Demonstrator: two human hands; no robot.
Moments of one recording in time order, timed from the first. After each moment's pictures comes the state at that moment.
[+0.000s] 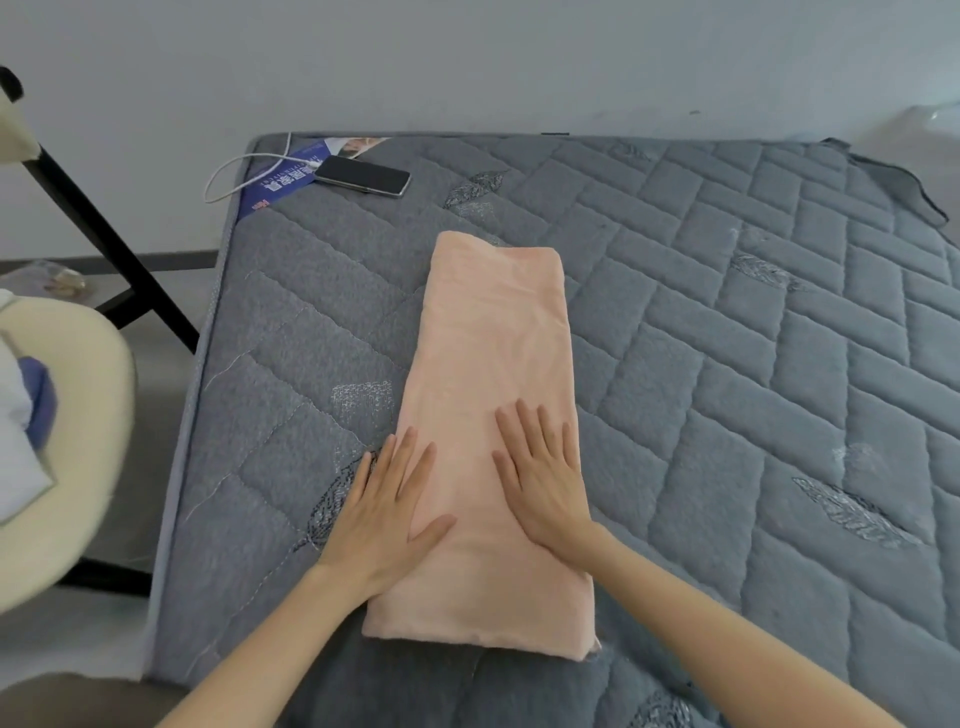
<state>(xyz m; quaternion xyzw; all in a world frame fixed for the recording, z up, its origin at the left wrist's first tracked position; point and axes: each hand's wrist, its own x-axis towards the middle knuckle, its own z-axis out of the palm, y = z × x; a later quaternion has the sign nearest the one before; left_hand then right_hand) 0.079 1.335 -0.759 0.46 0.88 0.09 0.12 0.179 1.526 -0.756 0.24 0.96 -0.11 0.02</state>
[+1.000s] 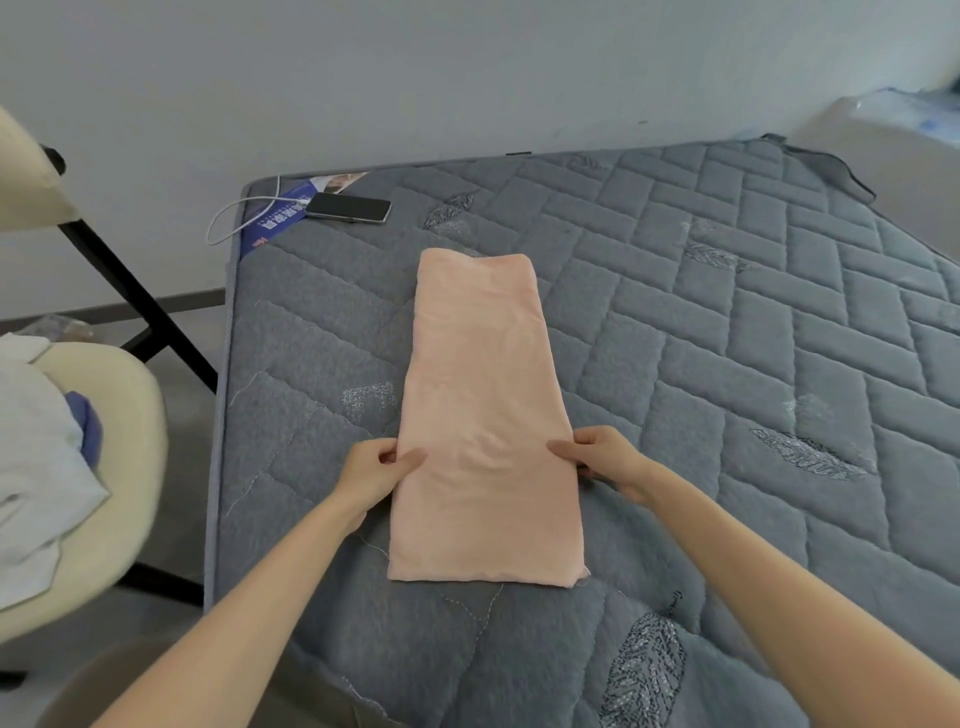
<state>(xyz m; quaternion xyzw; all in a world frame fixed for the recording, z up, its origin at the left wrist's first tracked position) 0.057 1.337 -0.709 0.16 0.79 0.49 0.32 0.236 1.554 -0.679 0.42 0.69 -0.59 0.04</state>
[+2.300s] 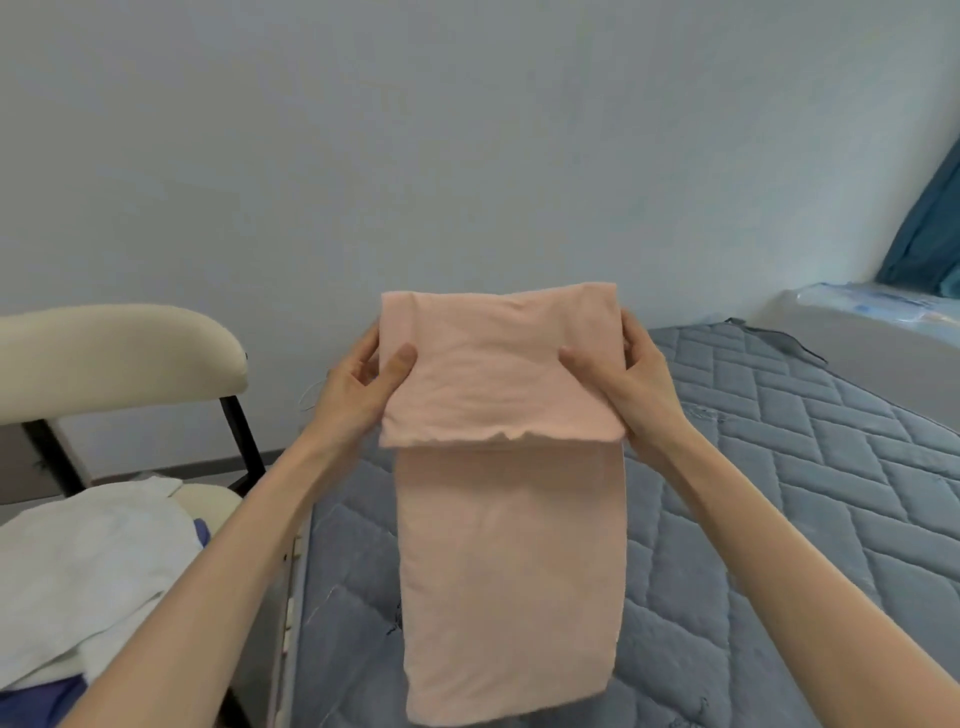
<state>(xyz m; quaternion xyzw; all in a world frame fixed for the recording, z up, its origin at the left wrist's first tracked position) 0.060 1.269 -0.430 0.38 0.56 0.72 0.13 0.229 1.469 -0.422 0.10 0.70 -0.58 -0.41</state>
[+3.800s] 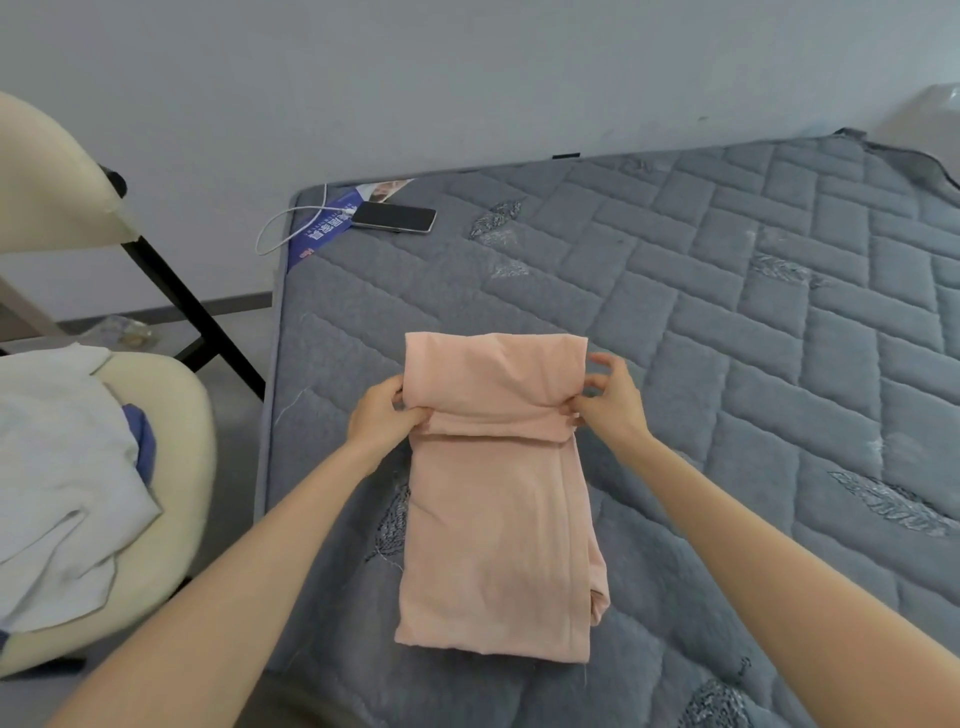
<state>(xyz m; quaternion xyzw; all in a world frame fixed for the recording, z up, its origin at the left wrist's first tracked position) -0.031 1.361 -0.679 0.19 0.83 0.46 0.24 0.134 1.571 -0.676 0.42 0.73 -0.51 -0.16</state>
